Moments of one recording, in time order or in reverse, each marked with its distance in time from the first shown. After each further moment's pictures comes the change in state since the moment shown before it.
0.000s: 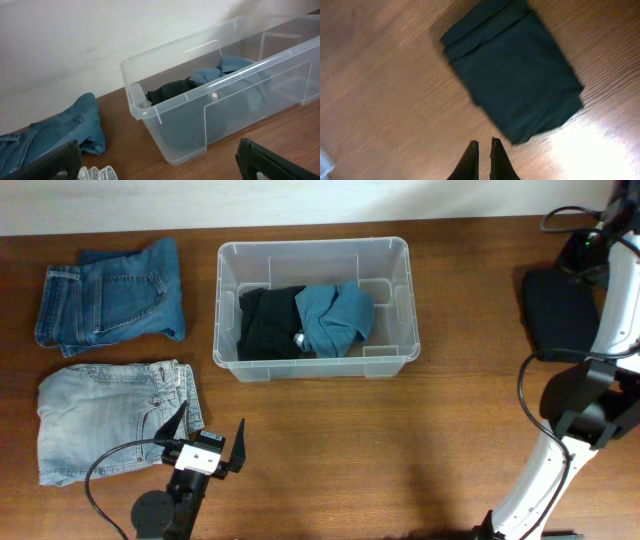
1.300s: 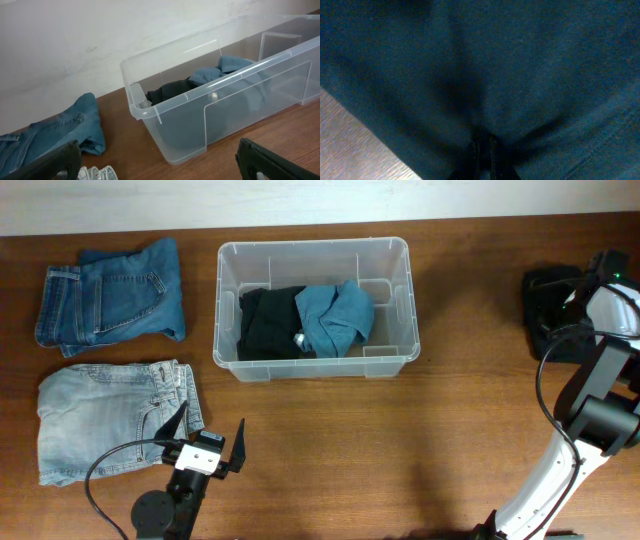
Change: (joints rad) left arm 0.000 0.000 0.000 0.000 0.000 0.000; right arm -0.081 0.000 -0.644 0.478 -0.061 -0.034
